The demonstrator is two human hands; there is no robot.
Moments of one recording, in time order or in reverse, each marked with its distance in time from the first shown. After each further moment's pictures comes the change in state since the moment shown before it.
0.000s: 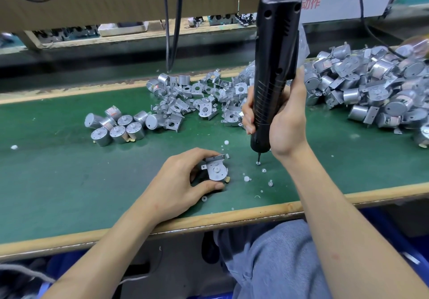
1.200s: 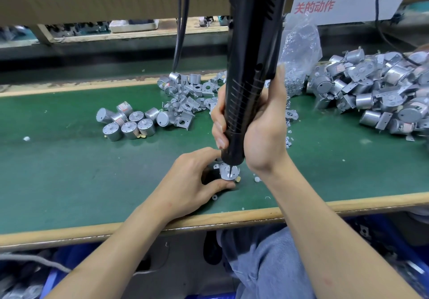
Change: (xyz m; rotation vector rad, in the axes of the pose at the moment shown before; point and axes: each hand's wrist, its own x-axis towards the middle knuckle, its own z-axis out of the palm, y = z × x) left_hand 0.001 0.006 -0.001 -0.026 0.029 0.039; right_hand -0.011 0.005 0.066 0.150 -0.200 0.047
